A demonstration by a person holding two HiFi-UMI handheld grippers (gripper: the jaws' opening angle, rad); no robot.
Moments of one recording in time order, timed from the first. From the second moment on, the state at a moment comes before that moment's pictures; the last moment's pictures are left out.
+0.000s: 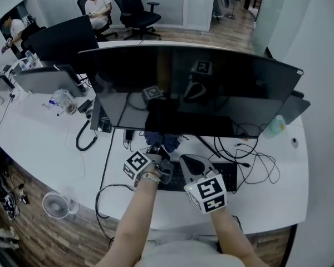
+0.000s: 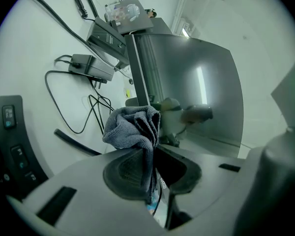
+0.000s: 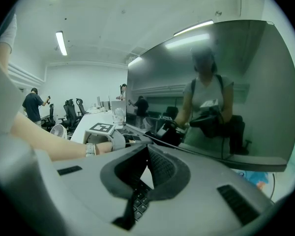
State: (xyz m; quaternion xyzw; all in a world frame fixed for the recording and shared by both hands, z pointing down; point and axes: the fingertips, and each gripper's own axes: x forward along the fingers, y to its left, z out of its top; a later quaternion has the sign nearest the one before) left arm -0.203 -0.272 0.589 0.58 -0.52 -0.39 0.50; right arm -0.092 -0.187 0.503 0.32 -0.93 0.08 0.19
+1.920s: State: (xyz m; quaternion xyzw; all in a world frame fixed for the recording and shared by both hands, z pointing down) left arm -0.064 -0.293 0.584 0.58 -0.51 -0.38 0.52; right arm 0.045 -0.209 0.519 0.36 -0.91 0.11 0.19
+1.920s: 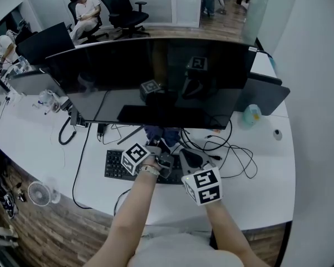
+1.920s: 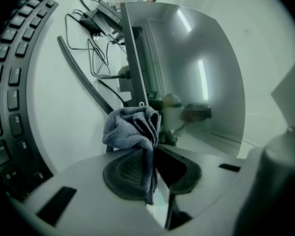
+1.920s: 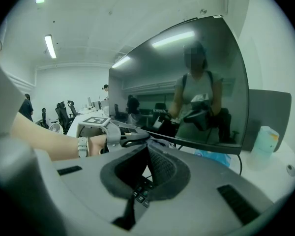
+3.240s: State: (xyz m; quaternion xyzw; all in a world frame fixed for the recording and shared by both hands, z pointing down) left arm 0.034 -0.308 0.579 0.57 -0.50 -0.39 0.52; right arm 0.147 -0.219 0.519 0.38 -0.90 0.14 0.17
